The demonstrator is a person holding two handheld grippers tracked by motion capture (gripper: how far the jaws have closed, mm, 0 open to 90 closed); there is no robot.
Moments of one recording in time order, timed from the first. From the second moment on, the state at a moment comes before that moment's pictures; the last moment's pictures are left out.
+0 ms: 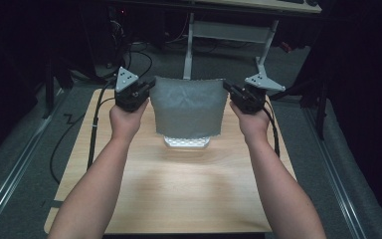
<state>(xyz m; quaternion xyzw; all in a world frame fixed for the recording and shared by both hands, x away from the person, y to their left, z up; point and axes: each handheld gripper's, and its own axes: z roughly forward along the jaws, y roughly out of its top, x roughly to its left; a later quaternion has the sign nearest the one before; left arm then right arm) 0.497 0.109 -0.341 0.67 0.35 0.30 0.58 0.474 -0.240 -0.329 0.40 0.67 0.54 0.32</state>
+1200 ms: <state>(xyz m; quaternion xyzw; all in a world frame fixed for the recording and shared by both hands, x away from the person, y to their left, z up) 0.552 0.107 -0.438 0.75 0.39 0.17 0.50 0.526 -0.240 -0.412 0.44 0.73 0.45 0.26</state>
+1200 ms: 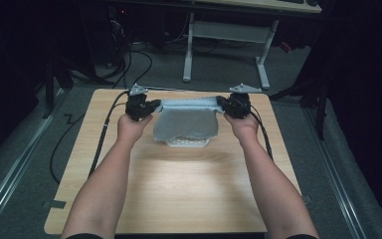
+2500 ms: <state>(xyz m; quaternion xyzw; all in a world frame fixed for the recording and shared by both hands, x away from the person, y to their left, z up) 0.530 0.132 -0.449 0.71 0.45 0.17 0.51 0.503 -0.264 -0.438 0.48 0.71 0.45 0.27</state>
